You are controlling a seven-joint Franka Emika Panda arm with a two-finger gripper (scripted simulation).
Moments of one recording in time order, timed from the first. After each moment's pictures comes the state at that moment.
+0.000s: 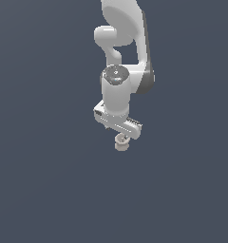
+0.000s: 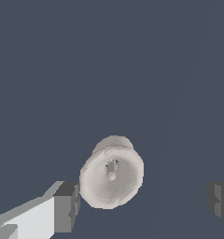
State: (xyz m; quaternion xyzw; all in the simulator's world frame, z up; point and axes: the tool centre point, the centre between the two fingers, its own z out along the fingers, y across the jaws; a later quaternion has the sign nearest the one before) arm -0.004 0.014 0.143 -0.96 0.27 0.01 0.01
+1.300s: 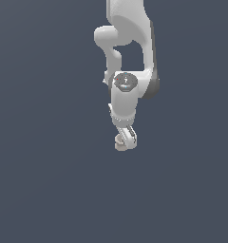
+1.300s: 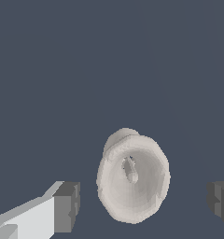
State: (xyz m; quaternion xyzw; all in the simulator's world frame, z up) arm -0.007 0.036 0.118 -0.83 0.56 0.00 0.00
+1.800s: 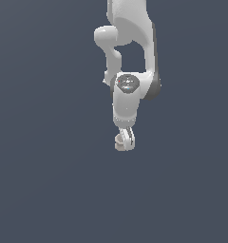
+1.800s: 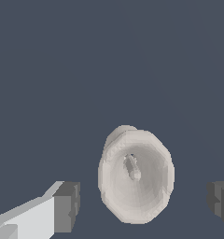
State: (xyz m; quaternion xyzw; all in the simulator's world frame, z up) arm -0.008 0.041 0.112 -0.78 0.63 0.00 0.00
